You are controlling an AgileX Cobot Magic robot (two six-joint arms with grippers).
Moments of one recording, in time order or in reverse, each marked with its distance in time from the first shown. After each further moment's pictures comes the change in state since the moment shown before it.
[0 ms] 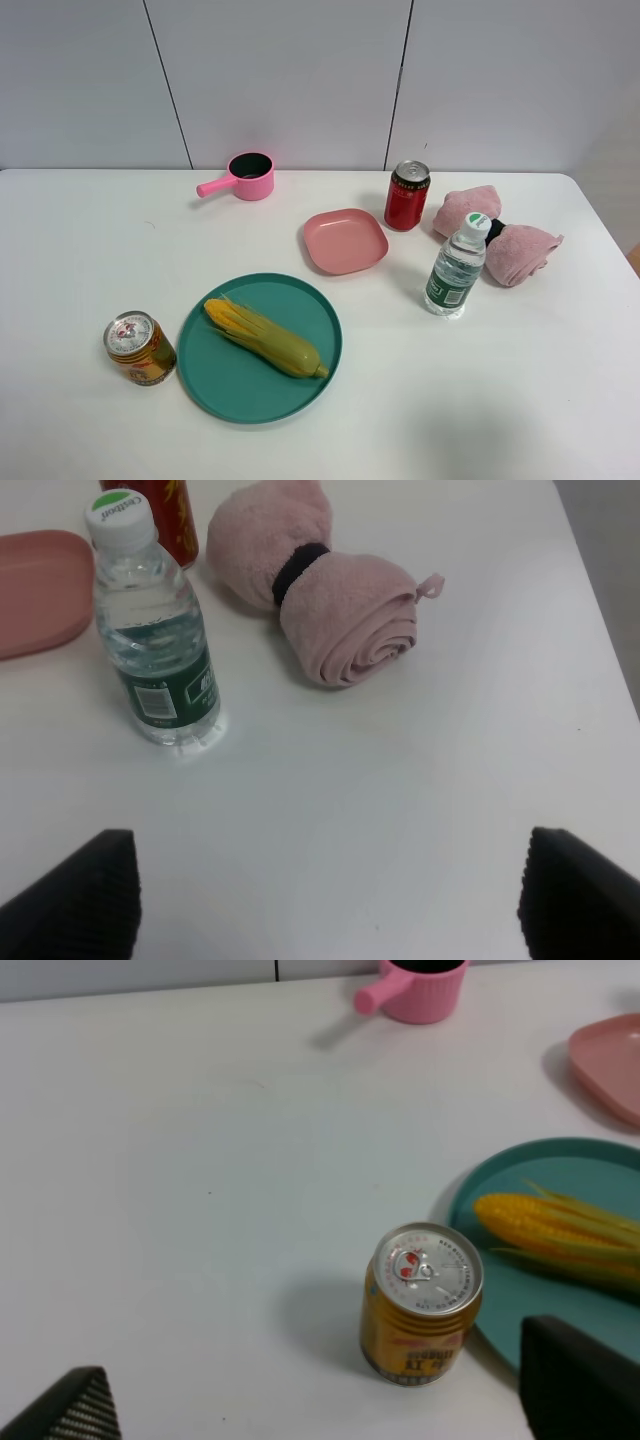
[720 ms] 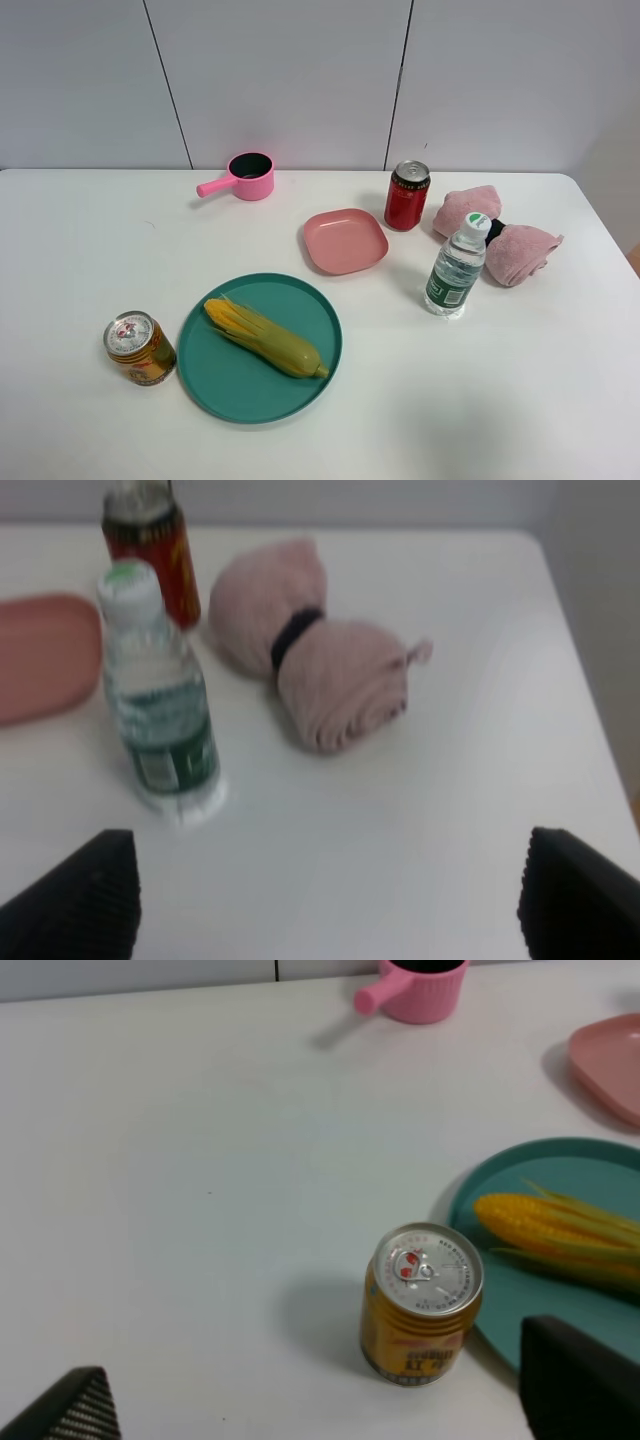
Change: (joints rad) left arm 0.000 0.000 0.000 0.000 0.000 0.000; right arm 0.000 0.003 -0.062 -0.003 -0.103 0.000
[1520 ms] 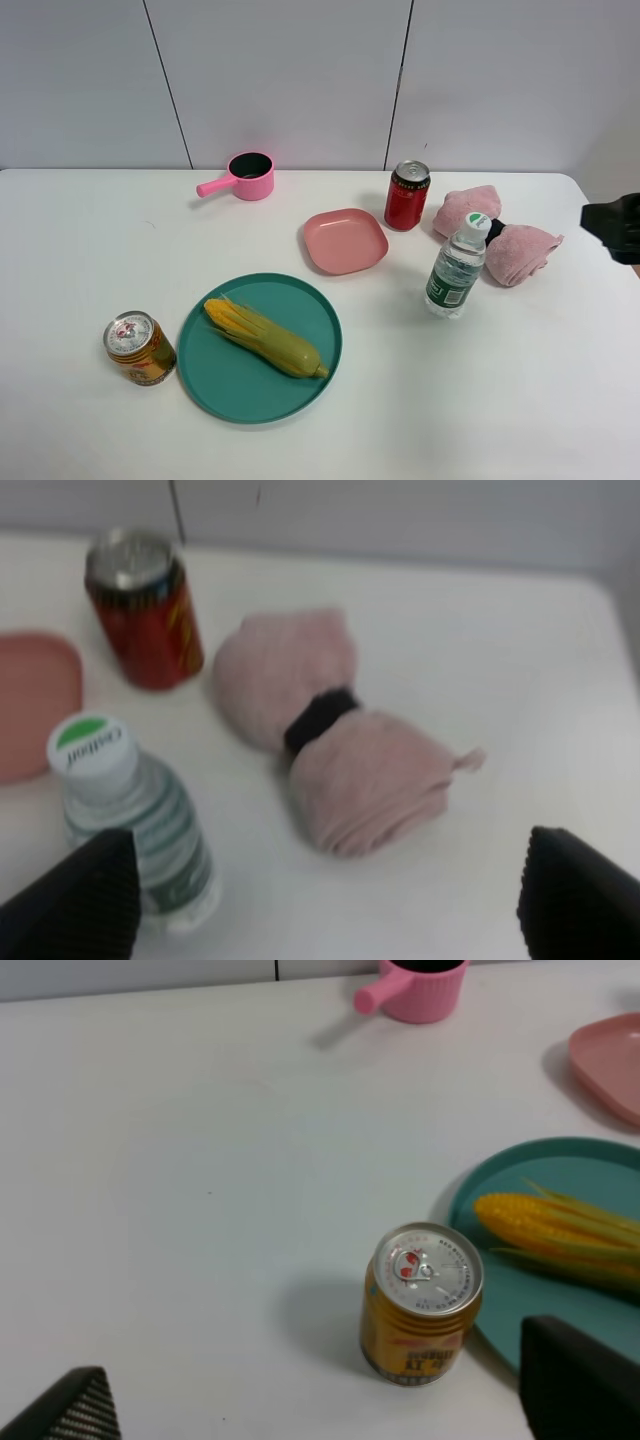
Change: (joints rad) left arm 0.000 0.000 0.000 0.000 0.000 0.000; right arm 0.013 0.785 -0.035 0.113 -0.467 -0.150
